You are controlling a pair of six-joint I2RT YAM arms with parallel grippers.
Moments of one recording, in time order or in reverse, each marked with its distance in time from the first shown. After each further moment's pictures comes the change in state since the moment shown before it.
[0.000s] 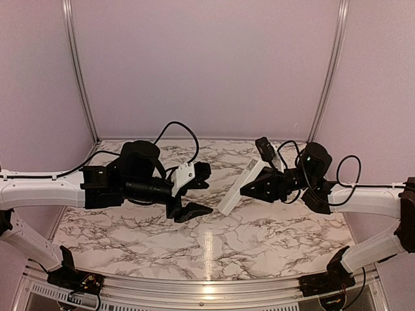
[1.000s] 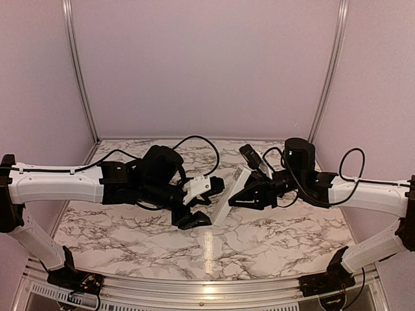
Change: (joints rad) left arm -0.031 0.144 0.129 -0.250 -0.016 0.005; right arm 0.107 0.000 0.143 -0.486 0.061 -0.354
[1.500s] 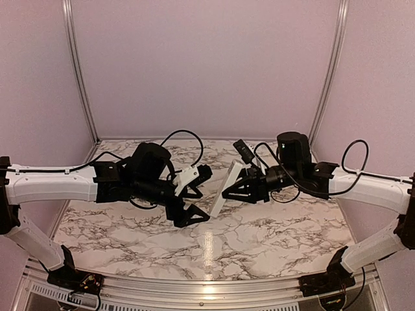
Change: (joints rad) left arm 0.075 -0.043 -0.071 0.066 0.064 -0.169; right arm 0.005 0.016 0.109 -0.256 0.174 -0.122
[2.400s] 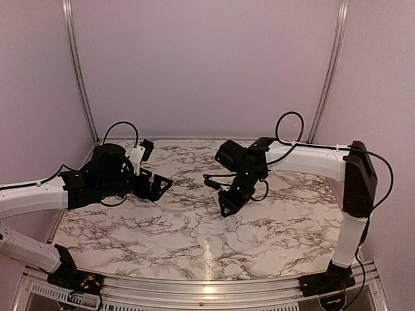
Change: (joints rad) left arm 0.240 -0.280 -0.301 0.163 -0.328 -0.380; right arm 0.111 0.548 0.608 -1.000 0.748 -0.150
